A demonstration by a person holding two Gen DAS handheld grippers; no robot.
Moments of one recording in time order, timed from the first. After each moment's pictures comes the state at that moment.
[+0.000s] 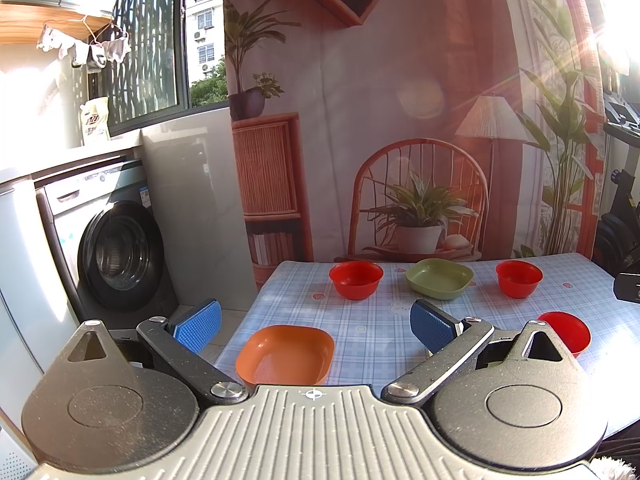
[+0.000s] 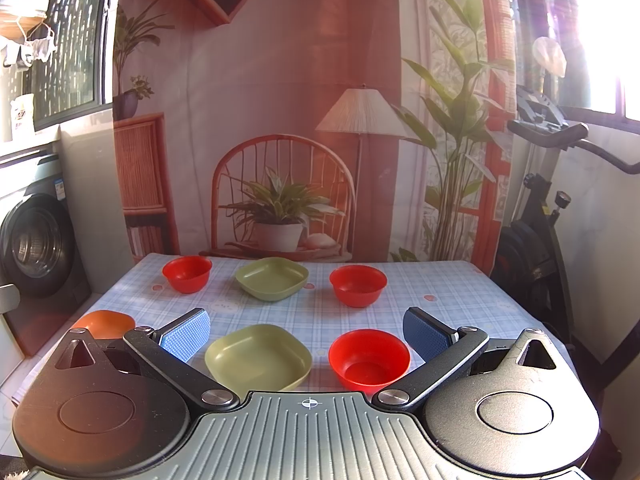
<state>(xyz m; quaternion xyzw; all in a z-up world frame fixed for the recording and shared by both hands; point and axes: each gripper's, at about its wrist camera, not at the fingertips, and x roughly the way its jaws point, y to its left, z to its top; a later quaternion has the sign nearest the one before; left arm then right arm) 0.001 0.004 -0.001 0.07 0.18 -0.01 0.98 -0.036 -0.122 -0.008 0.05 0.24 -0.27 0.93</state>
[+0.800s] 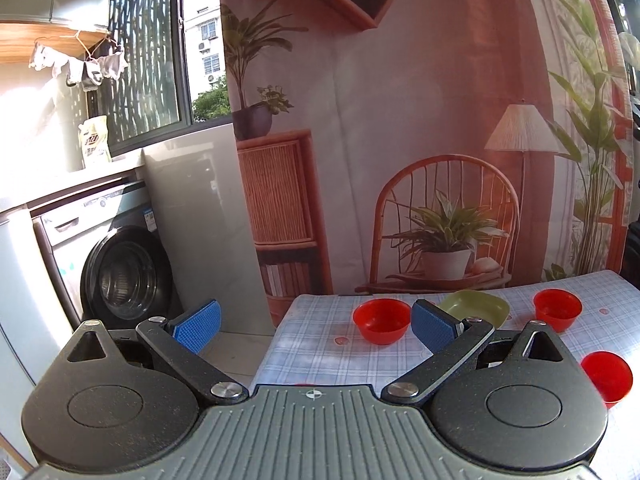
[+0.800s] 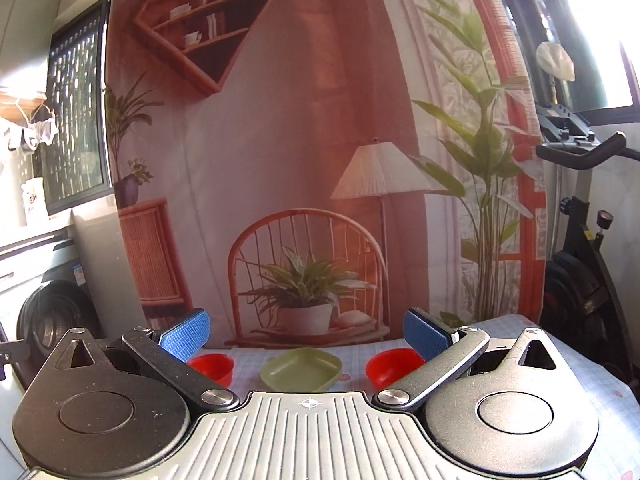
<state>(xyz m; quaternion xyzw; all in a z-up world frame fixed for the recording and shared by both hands) 0.096 0.012 0.024 0.09 0.16 0.01 0.98 0.036 -0.196 0.009 0.11 0.11 -0.23 0.96</state>
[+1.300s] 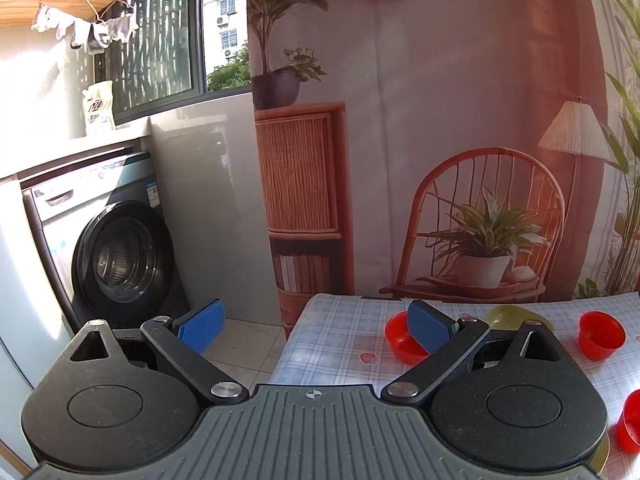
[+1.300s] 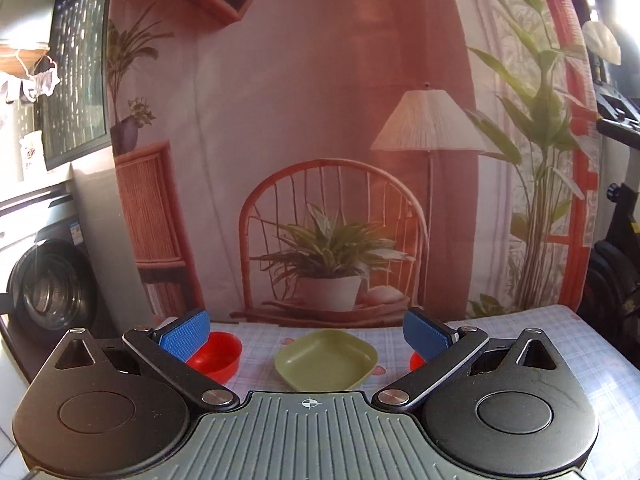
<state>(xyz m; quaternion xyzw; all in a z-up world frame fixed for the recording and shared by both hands) 0.189 0.054 0.014 0.06 0.20 0.03 0.98 0.174 -0.206 -0.044 0.08 0.20 -0.20 0.96</state>
